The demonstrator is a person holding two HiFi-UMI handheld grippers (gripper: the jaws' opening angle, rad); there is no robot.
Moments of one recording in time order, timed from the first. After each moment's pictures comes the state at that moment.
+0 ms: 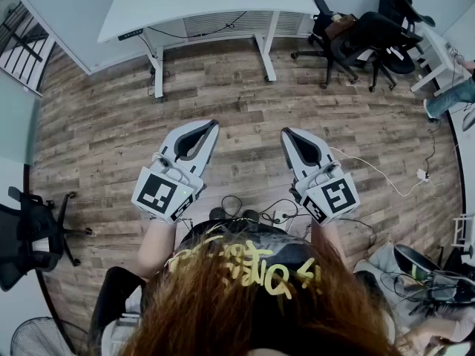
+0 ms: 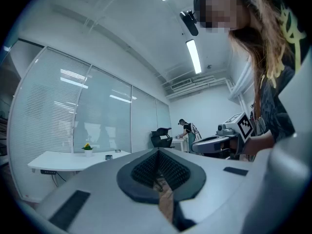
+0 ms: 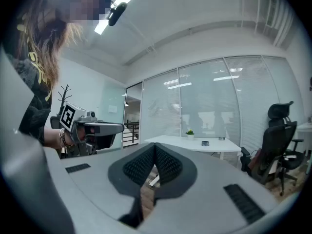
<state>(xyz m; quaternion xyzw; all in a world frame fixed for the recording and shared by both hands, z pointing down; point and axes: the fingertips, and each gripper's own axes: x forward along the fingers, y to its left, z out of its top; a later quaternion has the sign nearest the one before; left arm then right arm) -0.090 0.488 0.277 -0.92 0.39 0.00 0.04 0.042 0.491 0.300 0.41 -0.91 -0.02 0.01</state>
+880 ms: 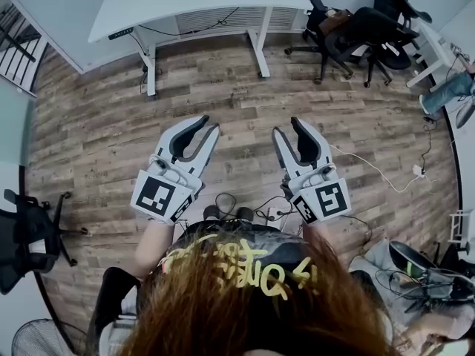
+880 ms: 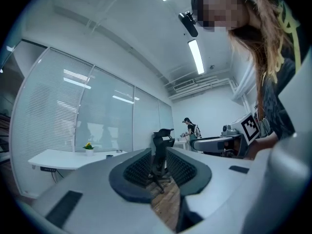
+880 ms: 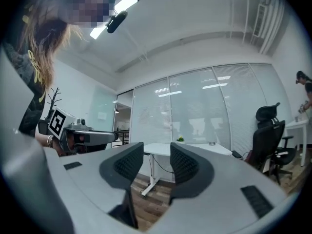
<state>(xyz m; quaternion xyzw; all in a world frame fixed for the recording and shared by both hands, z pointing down) -0.074 0.477 0.281 -0.91 0.40 0.01 0.04 0.065 0.479 0.291 0.46 -0.89 -0.03 -0.04</state>
